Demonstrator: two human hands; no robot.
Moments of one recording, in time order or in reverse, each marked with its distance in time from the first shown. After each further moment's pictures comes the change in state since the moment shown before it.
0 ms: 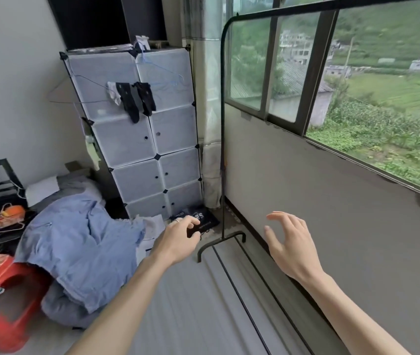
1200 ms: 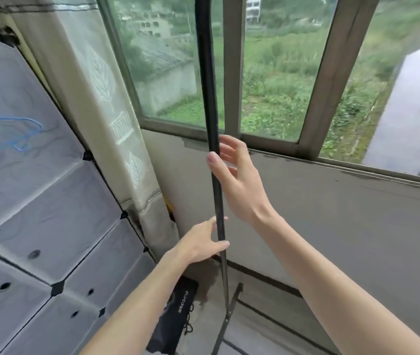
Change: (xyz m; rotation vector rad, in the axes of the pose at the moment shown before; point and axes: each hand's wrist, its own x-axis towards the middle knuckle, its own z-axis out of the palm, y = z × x) left_hand 0.753 -0.025 0.058 0.041 -0.755 0.511; right_hand 0.670 -0.027 0.260 0.504 0.413 0.248
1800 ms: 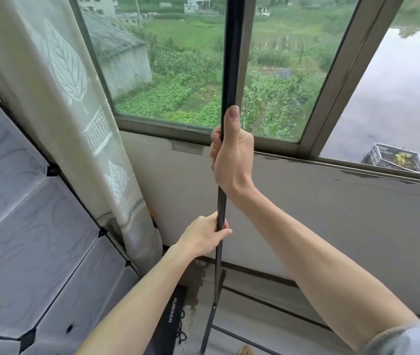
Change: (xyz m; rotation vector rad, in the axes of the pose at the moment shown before) left_hand 0.086 -0.044 -0.050 -0.009 -0.046 0.177; right_hand 0.113 0.002 0.094 0.210 0.346 0.039
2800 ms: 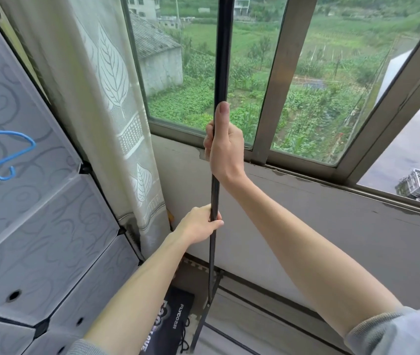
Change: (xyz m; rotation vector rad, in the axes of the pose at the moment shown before) left_hand 0.034 -0.039 -0.064 -0.048 0.127 -0.147; right_hand 0.063 0.041 0.067 -0.071 -0.171 -0.022
